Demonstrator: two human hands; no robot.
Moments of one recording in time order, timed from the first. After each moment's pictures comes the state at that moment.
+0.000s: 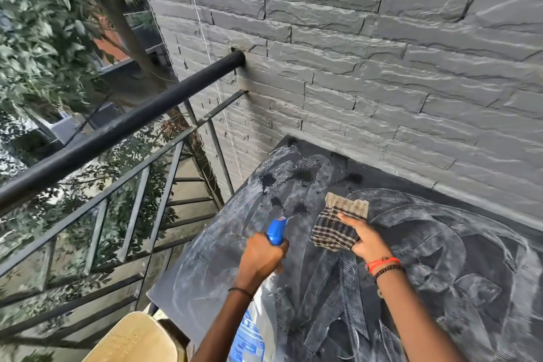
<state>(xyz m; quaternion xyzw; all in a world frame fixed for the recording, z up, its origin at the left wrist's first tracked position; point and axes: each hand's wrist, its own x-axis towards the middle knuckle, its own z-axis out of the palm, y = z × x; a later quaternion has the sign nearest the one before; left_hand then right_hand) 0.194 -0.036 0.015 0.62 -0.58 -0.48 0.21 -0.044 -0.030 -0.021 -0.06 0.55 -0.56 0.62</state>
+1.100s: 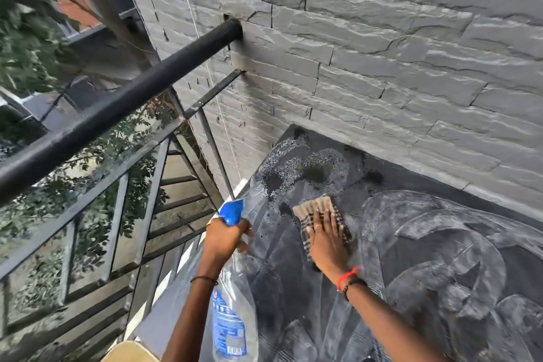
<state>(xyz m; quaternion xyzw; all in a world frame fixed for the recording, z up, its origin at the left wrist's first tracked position) 0.259 -0.157 -0.003 0.67 -0.47 -0.51 0.26 0.042 -0.116 -0.129 -0.56 0.80 -0.03 0.21</state>
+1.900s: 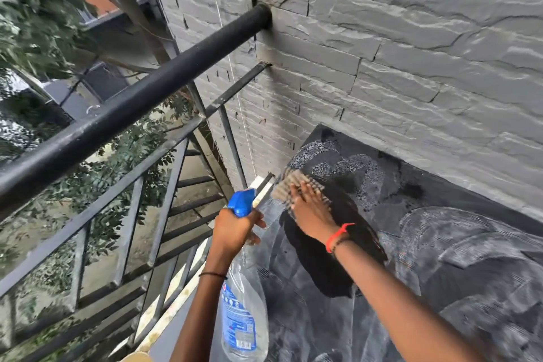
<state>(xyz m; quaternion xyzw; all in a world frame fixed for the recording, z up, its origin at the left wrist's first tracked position) 0.276 -0.209 0.003 0.66 -0.45 -0.53 0.29 0.093 -0.240 -0.110 -0.72 0.68 0.02 0.16</state>
